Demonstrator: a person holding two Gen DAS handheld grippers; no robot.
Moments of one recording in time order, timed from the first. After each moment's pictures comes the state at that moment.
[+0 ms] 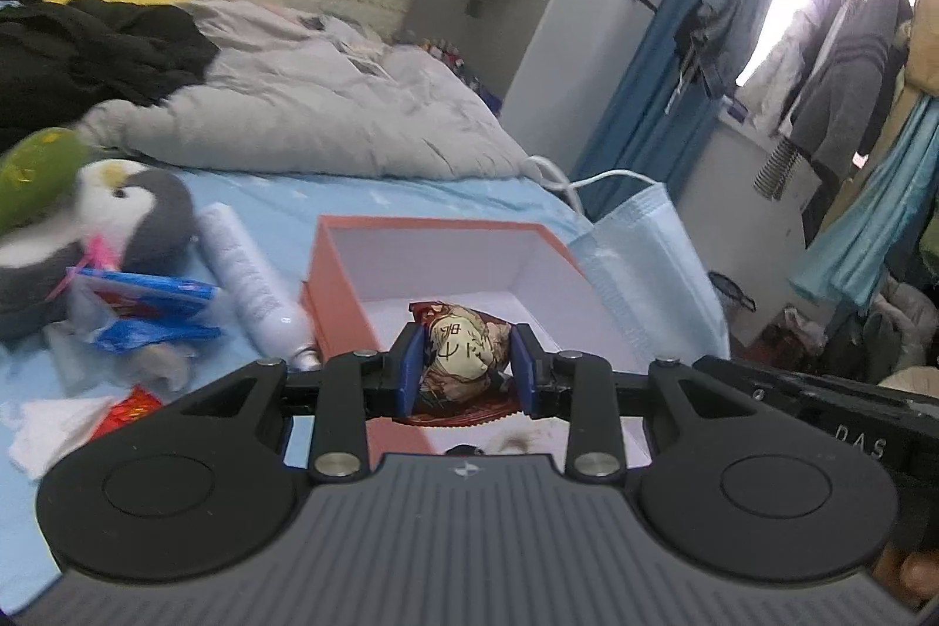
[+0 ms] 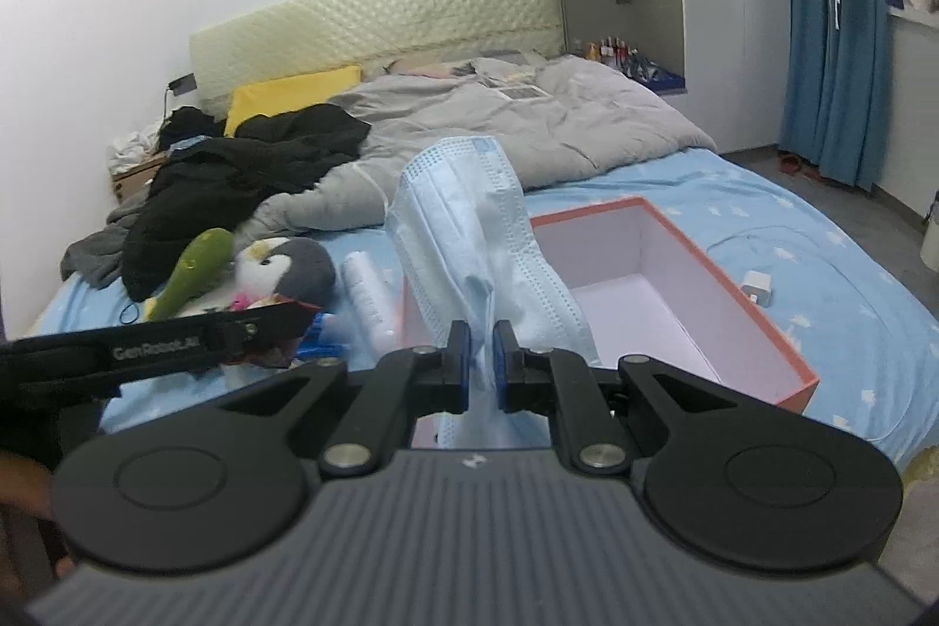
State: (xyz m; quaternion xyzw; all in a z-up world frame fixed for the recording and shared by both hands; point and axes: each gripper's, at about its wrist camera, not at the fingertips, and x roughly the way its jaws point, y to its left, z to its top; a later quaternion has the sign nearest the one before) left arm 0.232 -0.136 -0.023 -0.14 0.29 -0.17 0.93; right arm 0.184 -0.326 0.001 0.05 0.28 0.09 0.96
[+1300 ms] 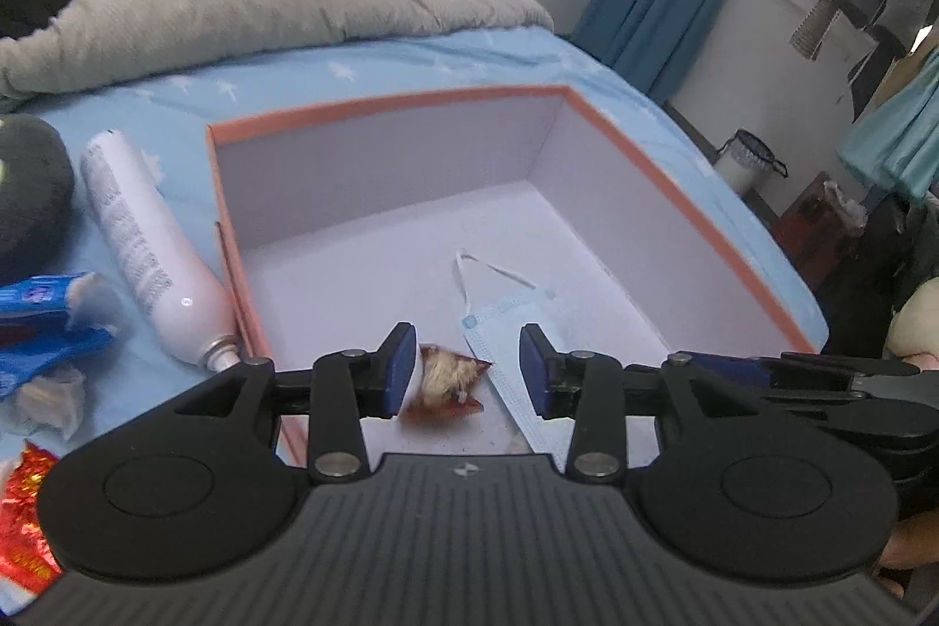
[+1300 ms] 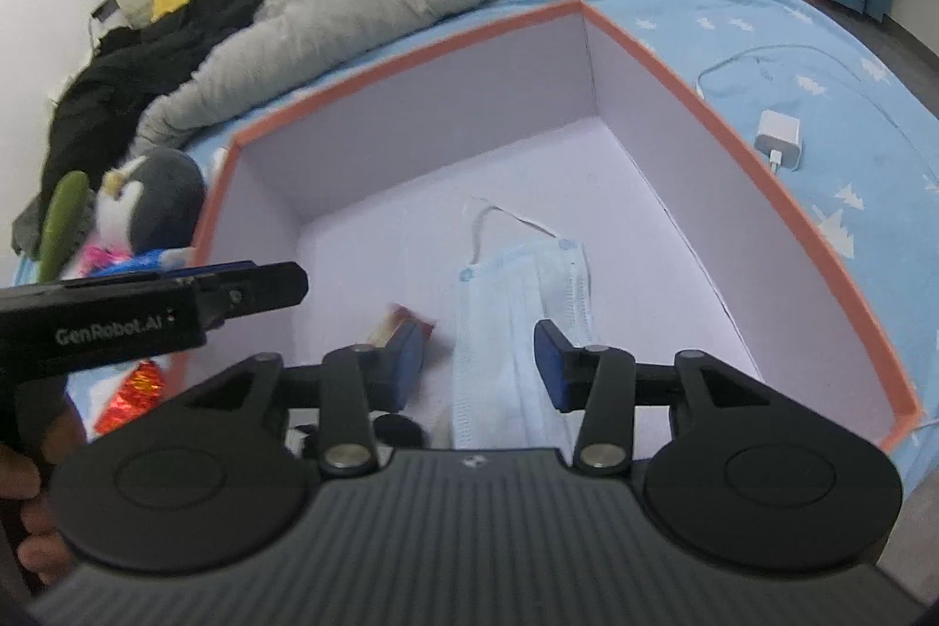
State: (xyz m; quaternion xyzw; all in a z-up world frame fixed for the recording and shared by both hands) left arm 0.406 -0.220 -0.109 -0.07 0.43 -0.19 0.88; right arm 0.338 -0.395 -0.105 0.11 0.44 0.08 0.89
